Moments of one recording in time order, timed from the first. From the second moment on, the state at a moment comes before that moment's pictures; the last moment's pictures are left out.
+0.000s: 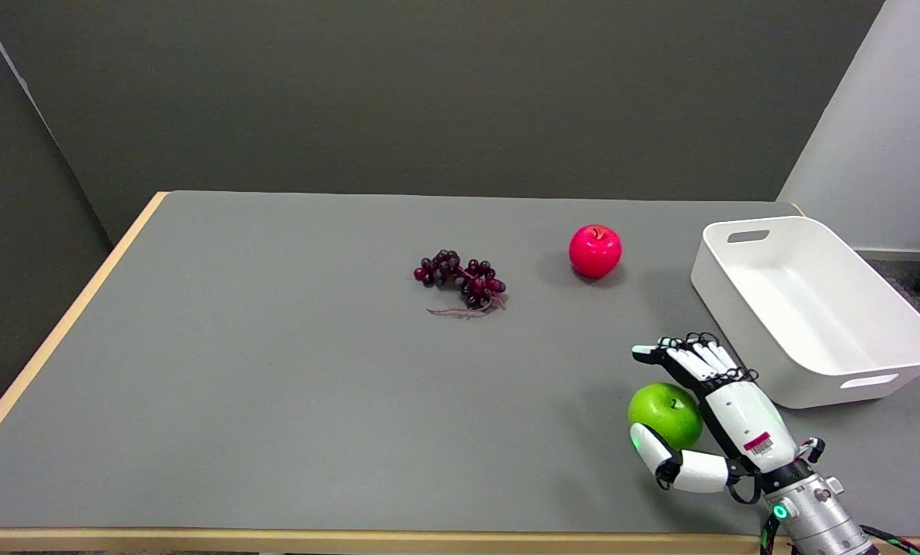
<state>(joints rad) -0.49 -0.89 -2.10 1.13 0.83 1.39 0.38</state>
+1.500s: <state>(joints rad) -0.40 -0.95 -2.10 1.00 0.78 1.42 0.39</state>
